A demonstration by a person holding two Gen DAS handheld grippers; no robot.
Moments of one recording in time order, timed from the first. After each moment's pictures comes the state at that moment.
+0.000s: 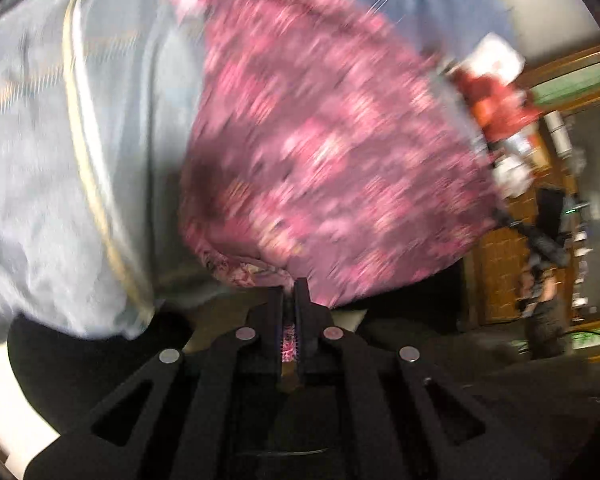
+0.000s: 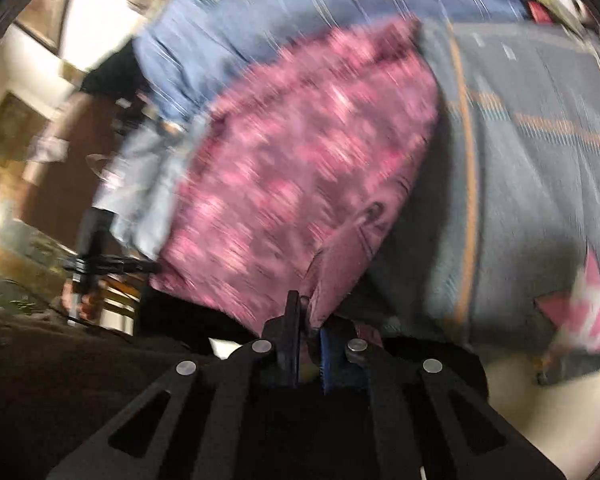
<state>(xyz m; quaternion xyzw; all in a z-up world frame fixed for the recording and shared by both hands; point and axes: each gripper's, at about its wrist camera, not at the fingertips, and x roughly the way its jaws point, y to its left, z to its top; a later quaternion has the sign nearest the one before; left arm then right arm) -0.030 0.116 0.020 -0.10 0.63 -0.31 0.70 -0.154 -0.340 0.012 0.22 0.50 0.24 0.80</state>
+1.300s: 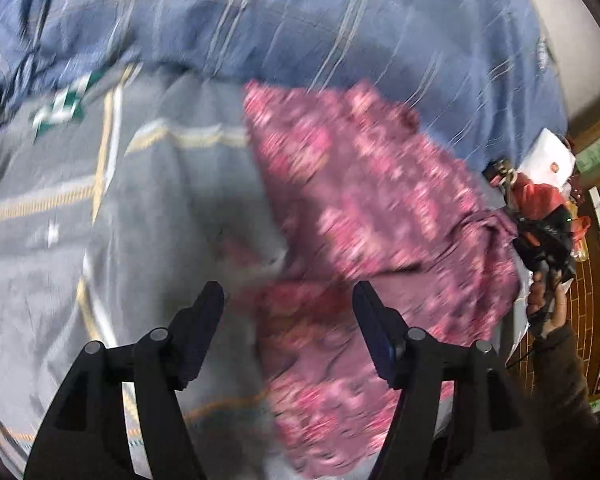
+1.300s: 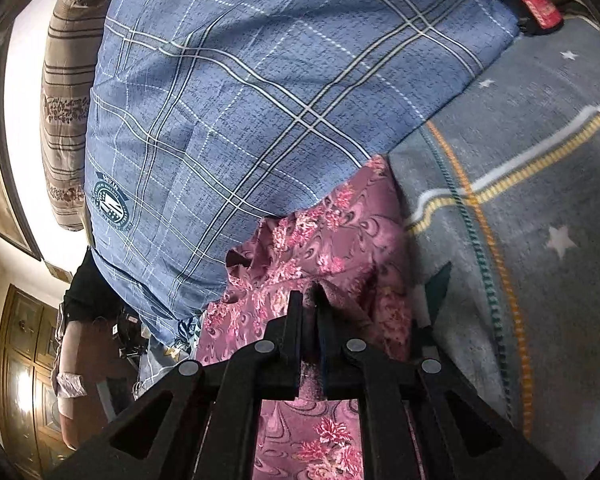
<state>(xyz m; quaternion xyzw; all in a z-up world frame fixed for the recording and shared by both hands) 0.217 0.116 0.002 -0.08 0.59 -0.22 0.77 0.124 -0.404 -0.025 0.46 0.39 0.11 0.79</state>
